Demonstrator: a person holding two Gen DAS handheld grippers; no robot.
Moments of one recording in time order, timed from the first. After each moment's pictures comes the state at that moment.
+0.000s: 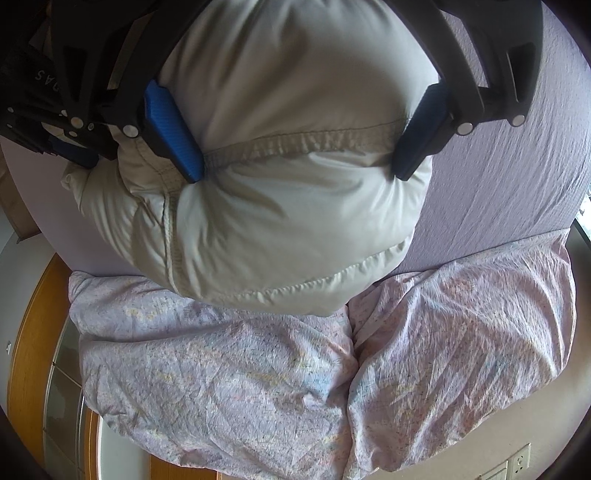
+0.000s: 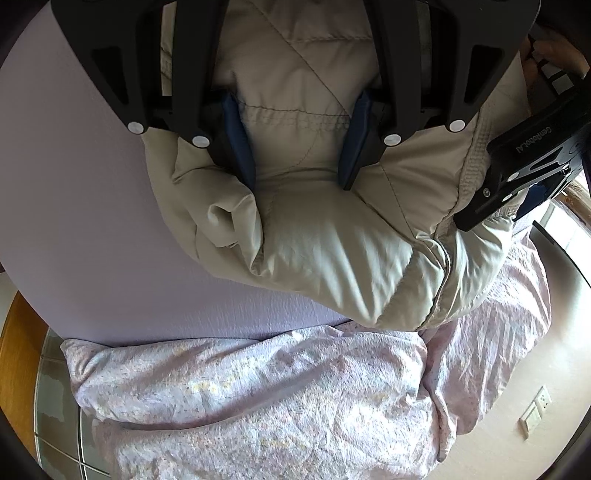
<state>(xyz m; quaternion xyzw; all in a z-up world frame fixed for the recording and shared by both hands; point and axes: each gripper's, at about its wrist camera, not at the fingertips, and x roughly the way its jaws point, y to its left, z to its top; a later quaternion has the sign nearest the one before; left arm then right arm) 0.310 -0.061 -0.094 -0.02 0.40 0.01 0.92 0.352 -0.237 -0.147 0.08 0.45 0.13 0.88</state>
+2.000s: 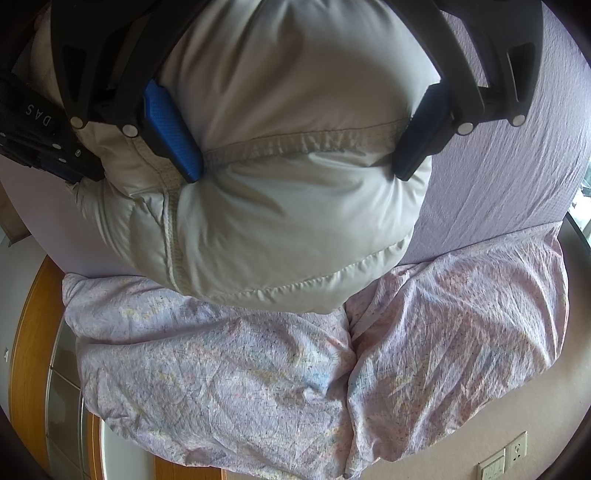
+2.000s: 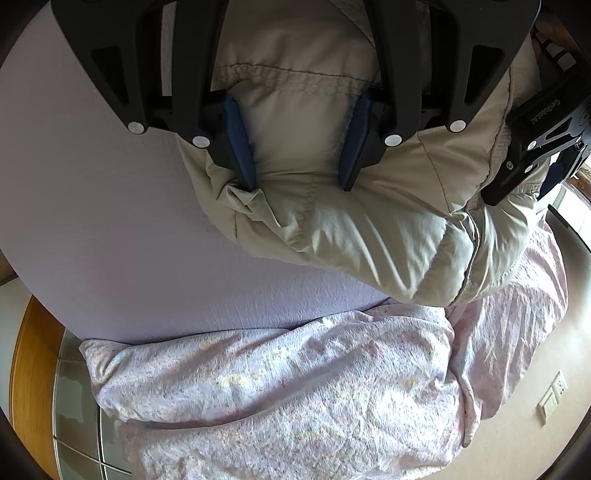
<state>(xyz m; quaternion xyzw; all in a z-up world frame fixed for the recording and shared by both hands) 0.308 -0.070 -0.100 0.00 0.38 0.03 0.93 0.364 -0.257 -0.146 0.09 0.43 0.08 0.89</state>
